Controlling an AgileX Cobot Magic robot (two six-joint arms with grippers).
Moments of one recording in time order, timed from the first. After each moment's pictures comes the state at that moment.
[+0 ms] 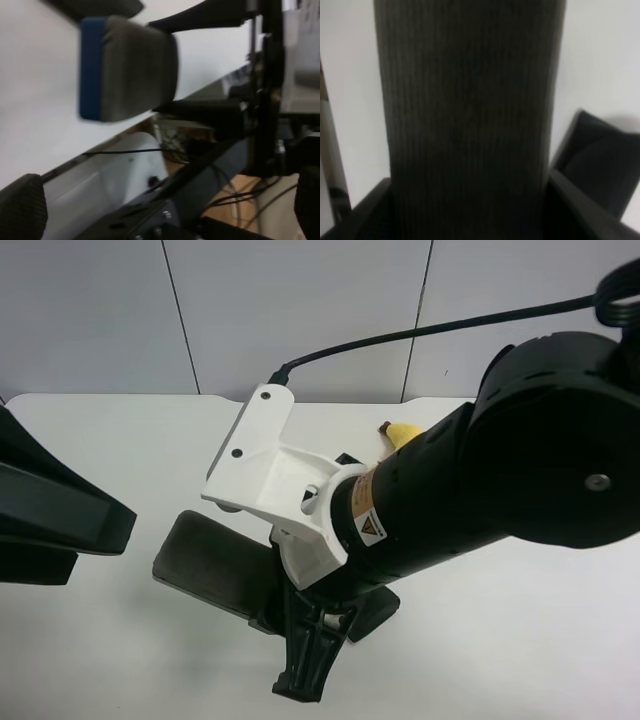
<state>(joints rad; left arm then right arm) -0.25 0.88 -0.71 -0.84 1.11 0.18 1.09 1.46 -0.86 0.06 0.47 -0.36</state>
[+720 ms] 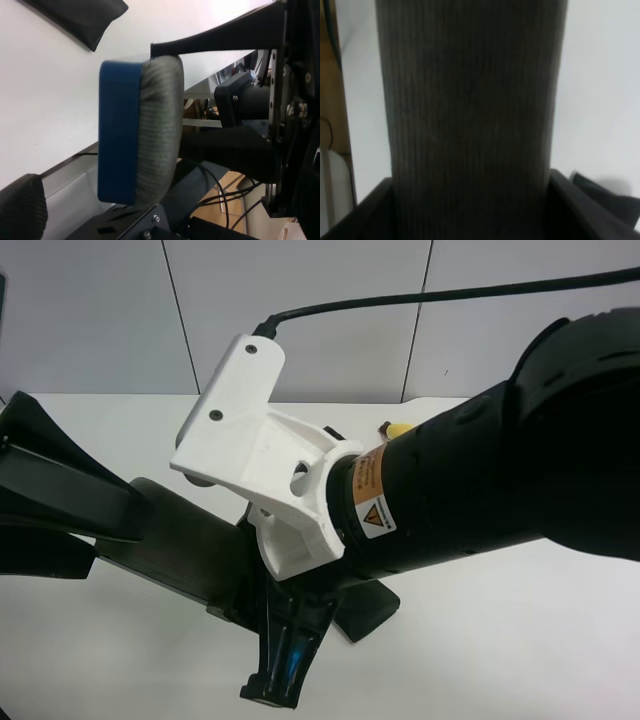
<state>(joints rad) -0.25 0.93 -0.71 -0.87 1.10 0.22 1.13 1.41 -0.86 0.06 0.35 -0.36</state>
